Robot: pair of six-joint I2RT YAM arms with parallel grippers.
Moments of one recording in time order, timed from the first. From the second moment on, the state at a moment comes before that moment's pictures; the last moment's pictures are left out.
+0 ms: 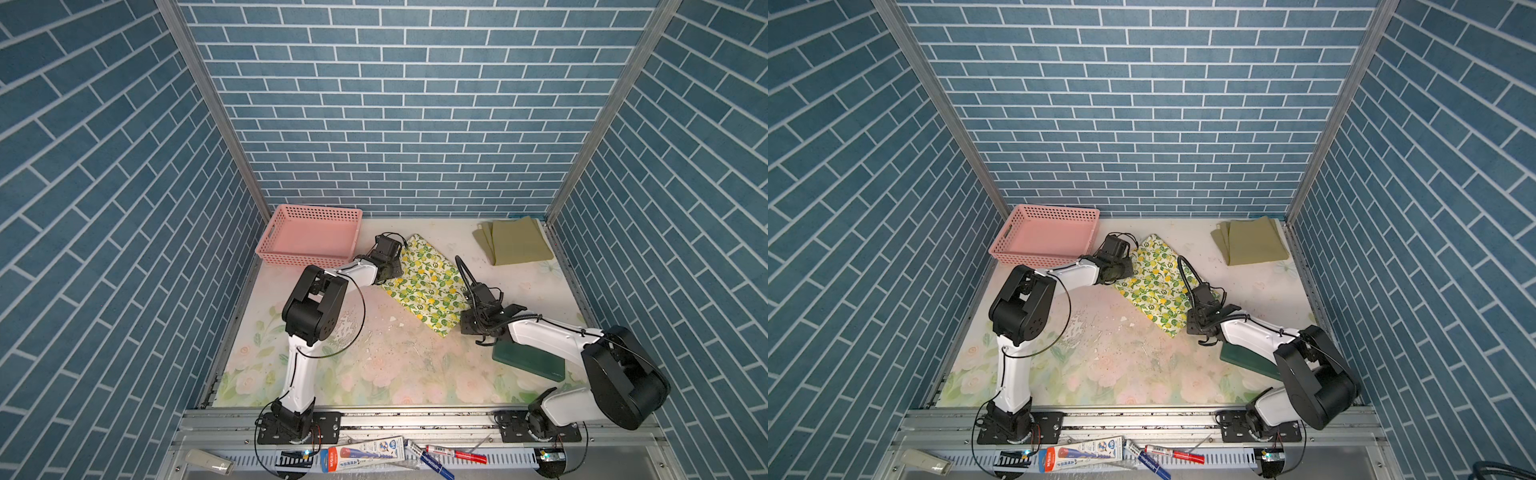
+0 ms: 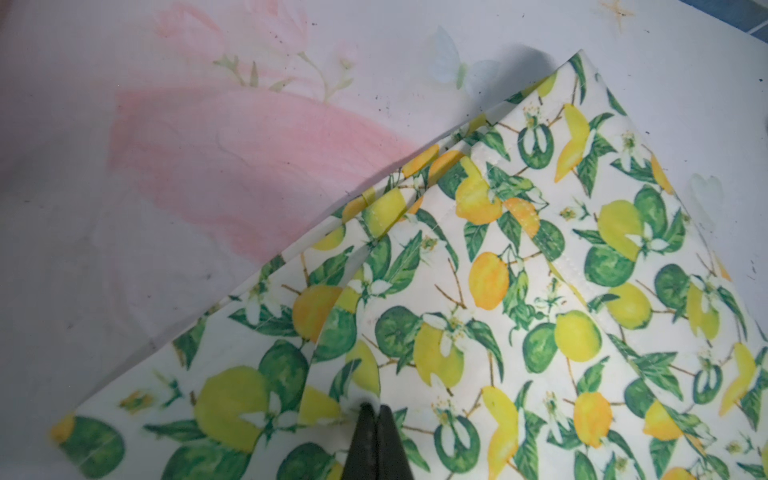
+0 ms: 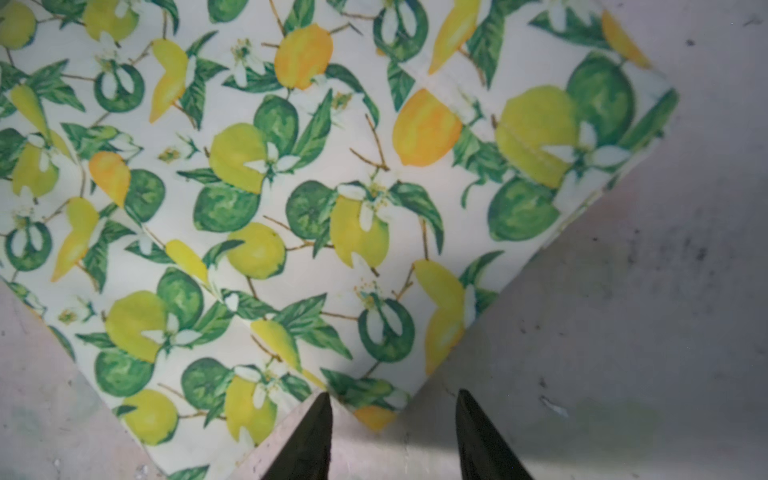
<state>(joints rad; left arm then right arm) -0.48 2.12 1.42 -0.20 -0.09 -0.59 0.62 1.45 0.67 -0.31 0.10 0.55</state>
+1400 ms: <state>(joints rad) -0.39 1.96 1.37 -0.30 -0.09 -0.46 0.82 1.38 0.79 -0.39 0.10 0.60</state>
